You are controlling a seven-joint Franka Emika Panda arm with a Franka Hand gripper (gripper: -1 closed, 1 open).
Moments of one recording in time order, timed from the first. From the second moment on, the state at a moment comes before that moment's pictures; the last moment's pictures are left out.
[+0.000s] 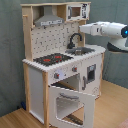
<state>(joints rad) -0.52 -1.06 0.85 -2.35 -0.54 3.09 -1.14</state>
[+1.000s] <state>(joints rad) -0.70 -0.89 0.86 -2.23 -0.54 3.26 -1.22</state>
